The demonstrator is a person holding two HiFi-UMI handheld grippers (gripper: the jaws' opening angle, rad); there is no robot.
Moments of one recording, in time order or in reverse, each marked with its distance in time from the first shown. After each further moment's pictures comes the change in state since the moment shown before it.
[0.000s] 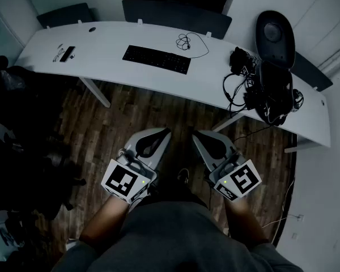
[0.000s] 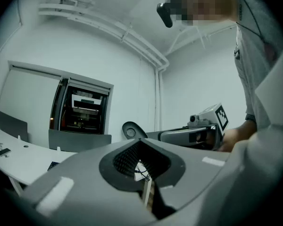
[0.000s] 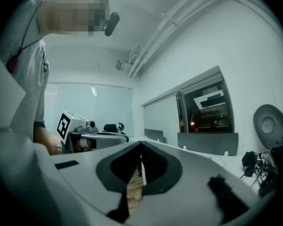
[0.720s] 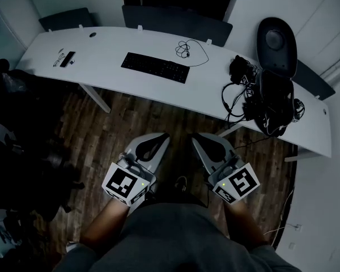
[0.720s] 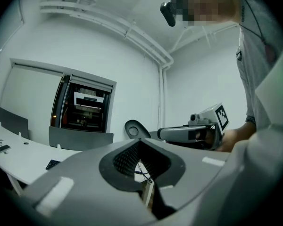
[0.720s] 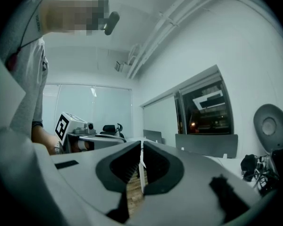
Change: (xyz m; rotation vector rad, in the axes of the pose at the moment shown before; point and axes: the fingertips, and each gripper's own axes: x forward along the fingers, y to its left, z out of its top) left arm 0.041 0.011 -0.007 -0.026 0.017 0.037; right arm 0.002 -0.048 0.002 0.000 -0.008 0.012
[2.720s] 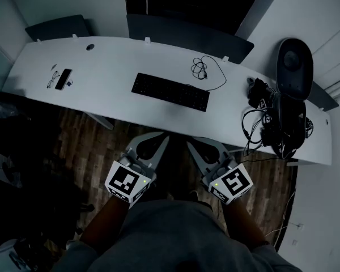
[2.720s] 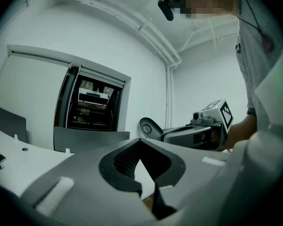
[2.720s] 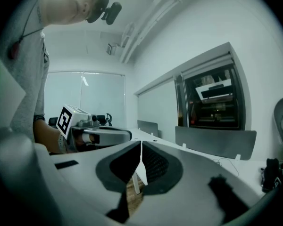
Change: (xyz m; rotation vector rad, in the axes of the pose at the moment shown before) left arm 0.039 0.263 -0.016 -0.028 0.051 -0.069; right arm 0.256 -0.064 -0.025 0.011 0.128 -0.053
